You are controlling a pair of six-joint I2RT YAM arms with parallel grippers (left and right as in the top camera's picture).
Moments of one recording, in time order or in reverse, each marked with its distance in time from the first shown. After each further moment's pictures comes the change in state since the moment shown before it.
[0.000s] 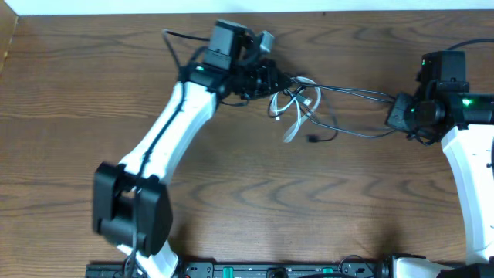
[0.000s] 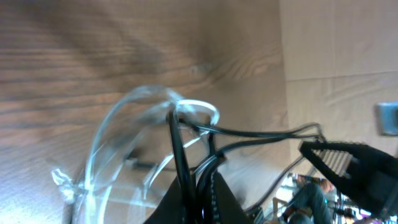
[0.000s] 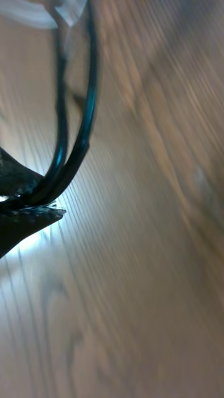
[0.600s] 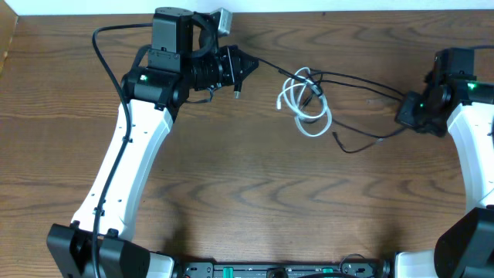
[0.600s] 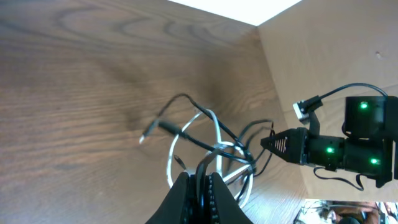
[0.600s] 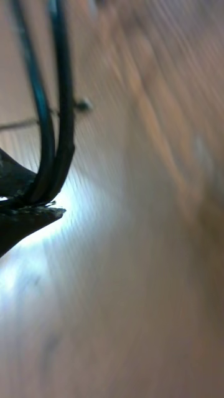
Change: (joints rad) left arm 0.130 -0.232 0.000 -0.091 -0.037 0.119; right arm -0.121 0.166 -0.002 0.082 -0.129 -0.126
